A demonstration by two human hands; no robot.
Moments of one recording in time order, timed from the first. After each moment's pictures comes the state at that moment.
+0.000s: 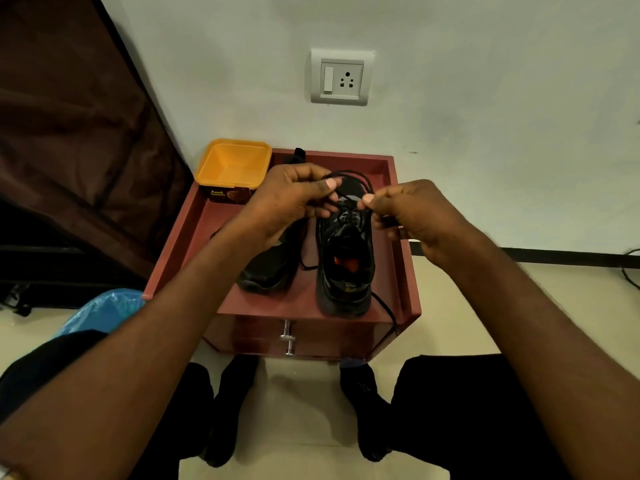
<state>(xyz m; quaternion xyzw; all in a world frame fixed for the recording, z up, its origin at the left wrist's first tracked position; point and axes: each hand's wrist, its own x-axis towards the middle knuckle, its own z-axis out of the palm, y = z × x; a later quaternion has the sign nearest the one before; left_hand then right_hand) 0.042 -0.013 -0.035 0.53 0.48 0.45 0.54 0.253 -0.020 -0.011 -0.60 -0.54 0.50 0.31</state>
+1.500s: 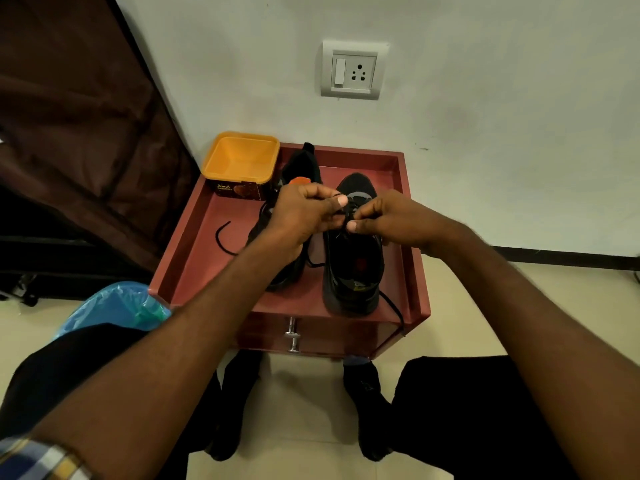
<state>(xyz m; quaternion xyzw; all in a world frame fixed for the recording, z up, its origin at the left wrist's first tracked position) 0.058 -0.010 -0.076 0.43 0.54 0.48 0.53 0.244 0.012 -0.043 -0.49 -0.73 0.46 0.10</state>
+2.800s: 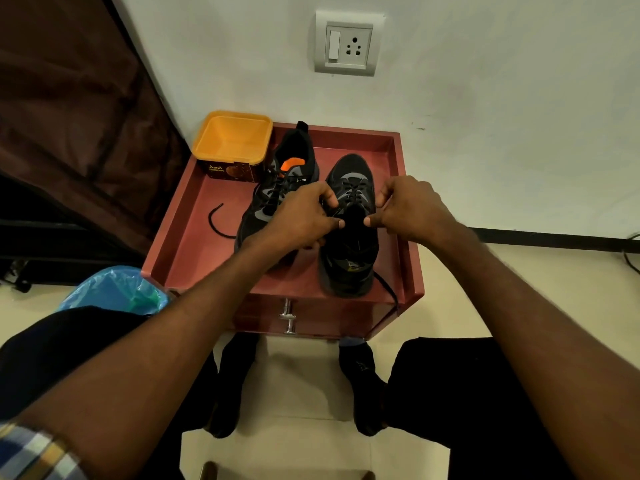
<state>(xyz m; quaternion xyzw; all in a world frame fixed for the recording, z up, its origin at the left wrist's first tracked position) 0.060 -0.019 -0.096 0.62 0.63 0.25 0.39 0.253 -0.001 -0.056 -0.64 -0.71 0.26 0.11</state>
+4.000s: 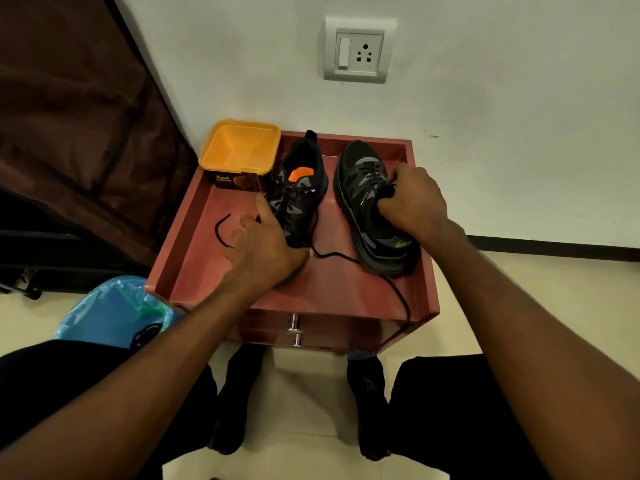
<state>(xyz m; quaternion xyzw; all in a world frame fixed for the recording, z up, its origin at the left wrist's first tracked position) 0.017 -0.039 -0.126 0.54 0.81 0.12 0.19 0.237 0.048 -0.083 -0.69 -0.69 0.15 0.14</state>
